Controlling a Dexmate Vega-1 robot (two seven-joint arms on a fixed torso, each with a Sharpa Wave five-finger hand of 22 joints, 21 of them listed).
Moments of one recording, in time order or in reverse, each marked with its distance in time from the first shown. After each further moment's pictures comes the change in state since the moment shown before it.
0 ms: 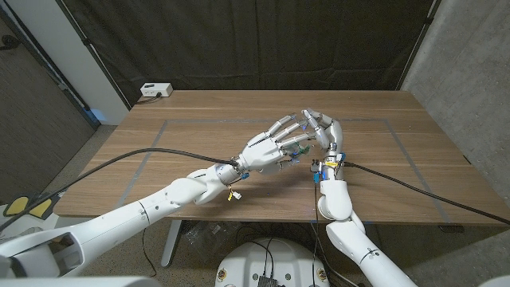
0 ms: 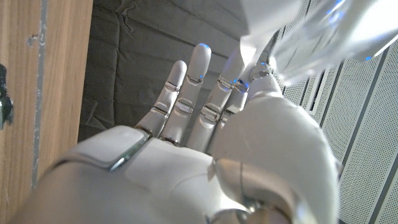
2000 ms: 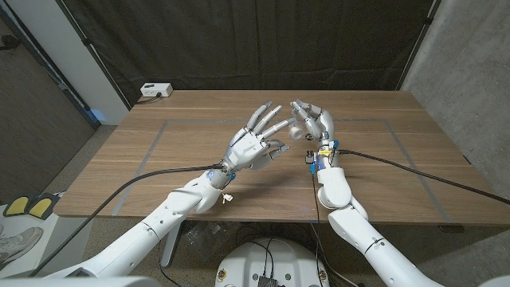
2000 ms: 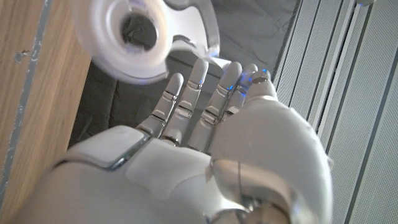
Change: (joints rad) left arm 0.258 -0.247 -0.408 0.096 0.118 -0.195 0.137; left_hand 0.037 0.003 -0.024 0.014 -0.050 0.184 -0.087 0.019 -0.014 0.149 -0.049 0.028 -0.028 -0.002 -0.051 0.033 -0.051 0.000 0.000 0.005 -0.009; right arm 0.028 -0.087 -0.049 -0.150 -0.003 -0.243 0.016; right_hand -0.009 0.061 -0.132 0.066 0.011 -0.063 -0.063 -0.034 0.070 -0.398 -0.057 -0.190 0.026 -0.319 0.055 -0.466 -0.279 -0.248 0.006 0.038 -0.187
